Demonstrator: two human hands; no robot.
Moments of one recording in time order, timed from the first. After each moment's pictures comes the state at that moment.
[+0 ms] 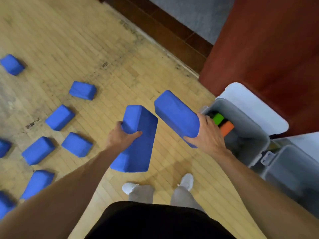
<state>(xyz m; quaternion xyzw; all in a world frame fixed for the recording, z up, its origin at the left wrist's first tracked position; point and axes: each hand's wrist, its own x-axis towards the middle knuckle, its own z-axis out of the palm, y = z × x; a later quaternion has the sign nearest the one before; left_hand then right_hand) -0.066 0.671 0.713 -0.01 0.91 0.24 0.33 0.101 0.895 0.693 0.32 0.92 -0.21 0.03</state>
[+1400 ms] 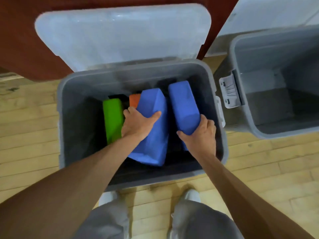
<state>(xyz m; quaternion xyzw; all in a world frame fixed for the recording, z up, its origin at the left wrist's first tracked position) 0.175 1.234 0.154 0.44 0.81 0.06 0.39 0.347 1.178 0.150 0.83 0.48 -0.28 -0.07</state>
